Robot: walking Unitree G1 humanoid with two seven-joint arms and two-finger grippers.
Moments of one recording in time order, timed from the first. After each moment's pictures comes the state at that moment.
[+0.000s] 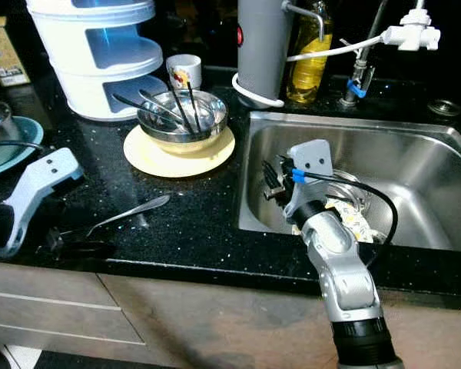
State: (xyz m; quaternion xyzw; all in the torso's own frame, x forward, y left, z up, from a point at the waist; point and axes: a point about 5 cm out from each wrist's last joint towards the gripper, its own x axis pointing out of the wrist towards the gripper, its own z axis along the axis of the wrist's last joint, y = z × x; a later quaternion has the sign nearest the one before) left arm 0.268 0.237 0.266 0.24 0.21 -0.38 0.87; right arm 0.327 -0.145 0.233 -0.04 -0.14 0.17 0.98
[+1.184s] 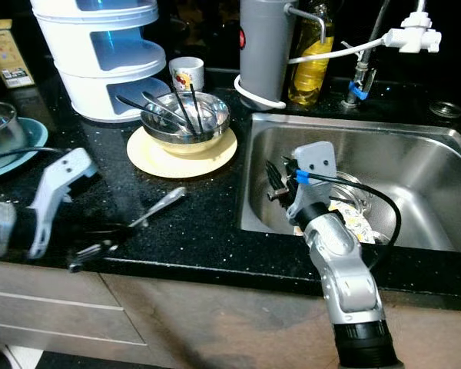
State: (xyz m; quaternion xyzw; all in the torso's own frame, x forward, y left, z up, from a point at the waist) left arm 0.277 0.189 0.264 0.09 0.14 -0.48 0.86; right arm 0.324 -0.157 0.230 0.00 -0.13 0.14 0.98
